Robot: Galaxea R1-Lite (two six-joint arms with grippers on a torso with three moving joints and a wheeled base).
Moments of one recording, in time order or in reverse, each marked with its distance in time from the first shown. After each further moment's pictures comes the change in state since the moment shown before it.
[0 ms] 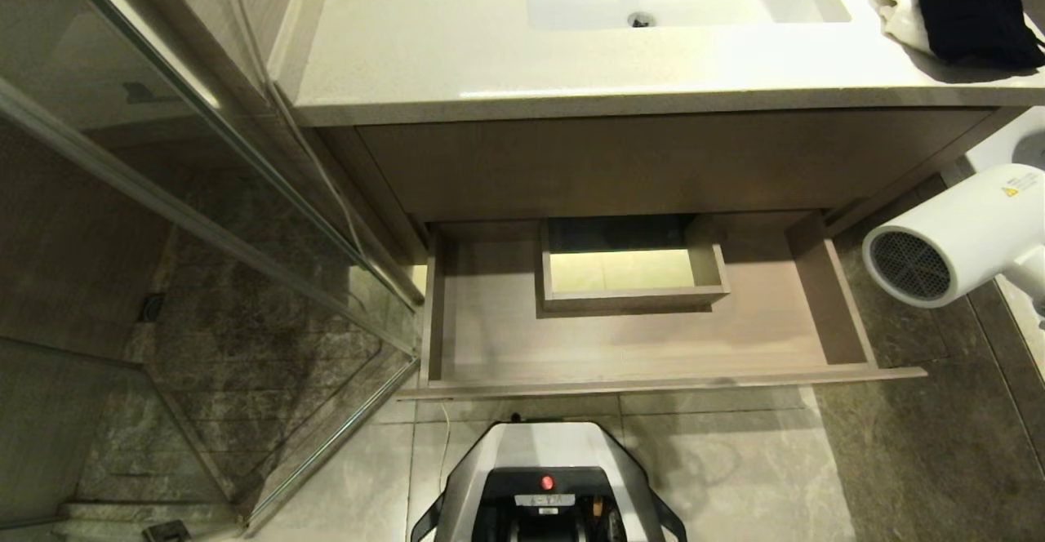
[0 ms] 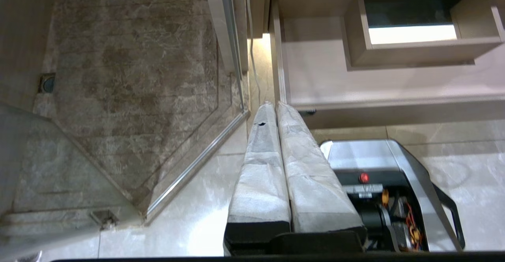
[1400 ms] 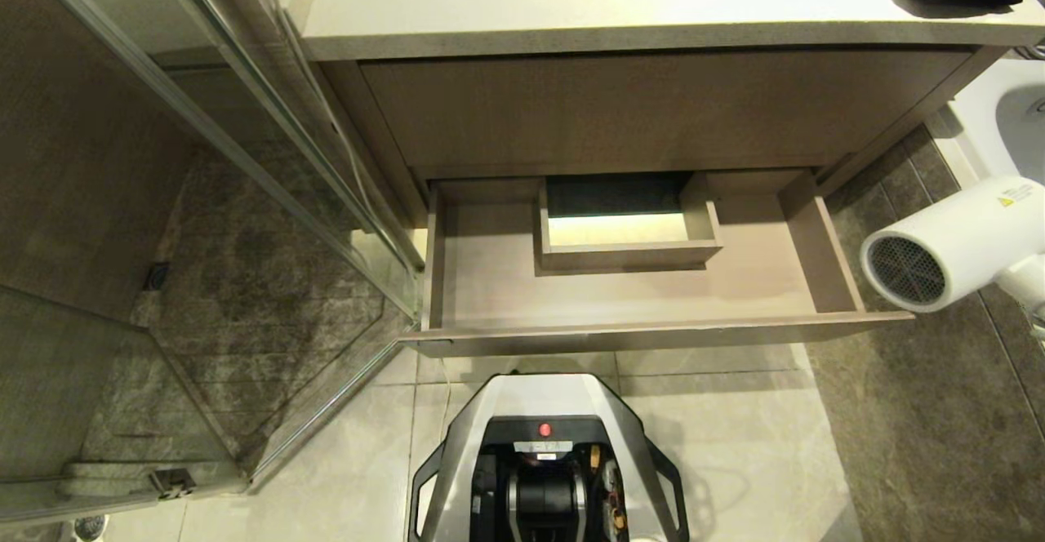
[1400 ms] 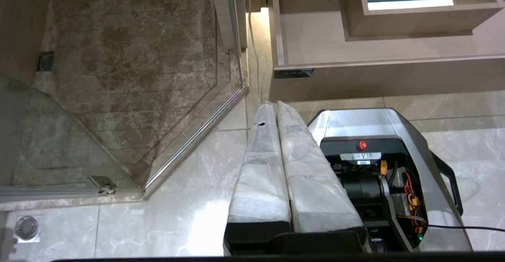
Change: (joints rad) left arm 0.000 0.000 0.000 0.000 0.000 0.000; right arm 0.001 0.000 0.051 -0.043 -0.002 0.031
